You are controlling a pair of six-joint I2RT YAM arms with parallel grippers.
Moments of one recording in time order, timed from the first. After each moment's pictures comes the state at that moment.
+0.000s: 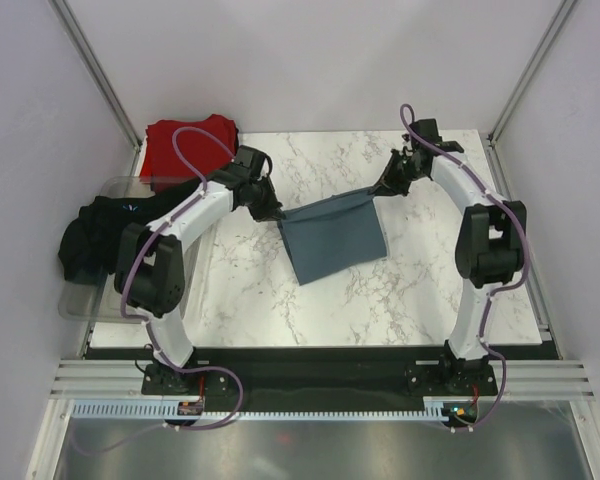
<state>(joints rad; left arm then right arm) -0.40 1.79 1.42 -0.59 0.15 -0.73 0.11 1.99 1.68 -0.72 -0.43 0.61</state>
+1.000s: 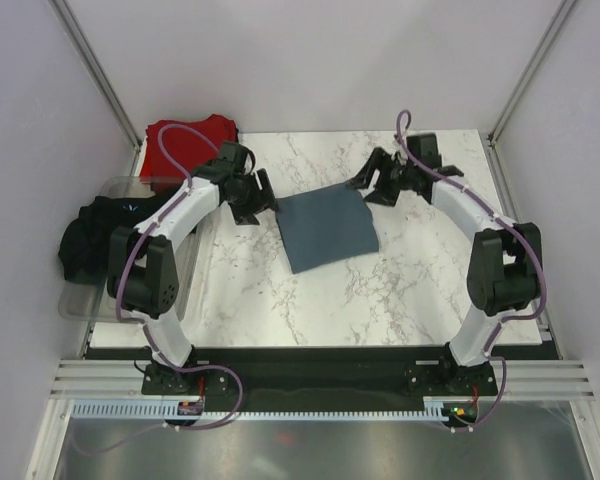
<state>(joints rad) -0.30 1.80 1.47 -0.69 0.21 -0.63 0.17 1.79 1.44 -0.38 -0.52 0.68</state>
